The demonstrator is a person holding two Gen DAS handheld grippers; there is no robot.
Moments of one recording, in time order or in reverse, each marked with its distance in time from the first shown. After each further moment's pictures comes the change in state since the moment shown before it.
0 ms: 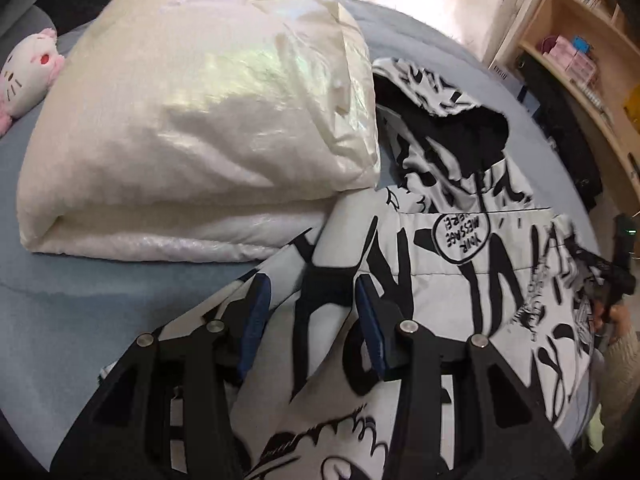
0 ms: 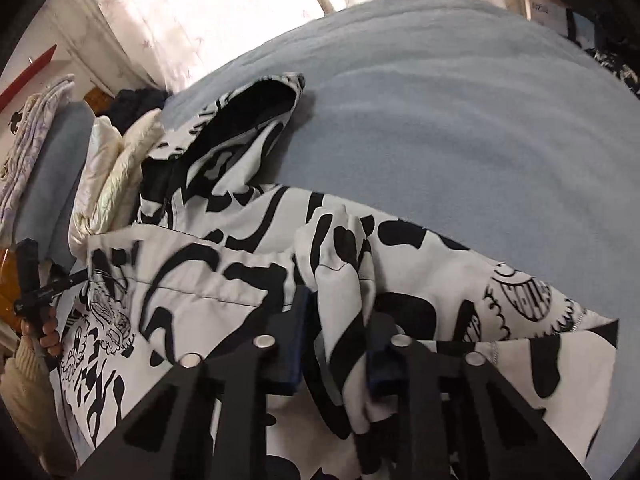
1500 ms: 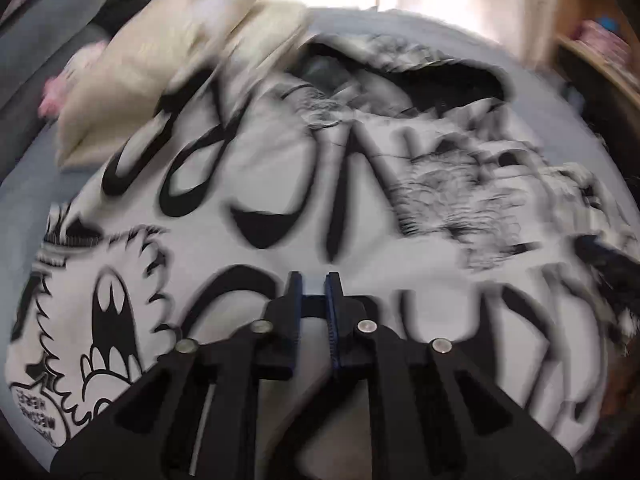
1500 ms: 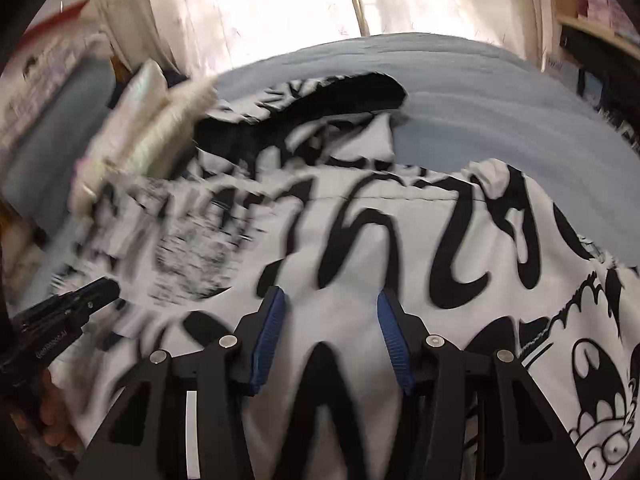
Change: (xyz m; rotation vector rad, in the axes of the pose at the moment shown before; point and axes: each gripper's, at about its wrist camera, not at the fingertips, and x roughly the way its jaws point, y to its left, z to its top) left arm 0.019 -0.130 -0.095 -0.092 -0.125 0.258; right arm -0.077 0.129 -0.097 -0.123 -0.089 -0.136
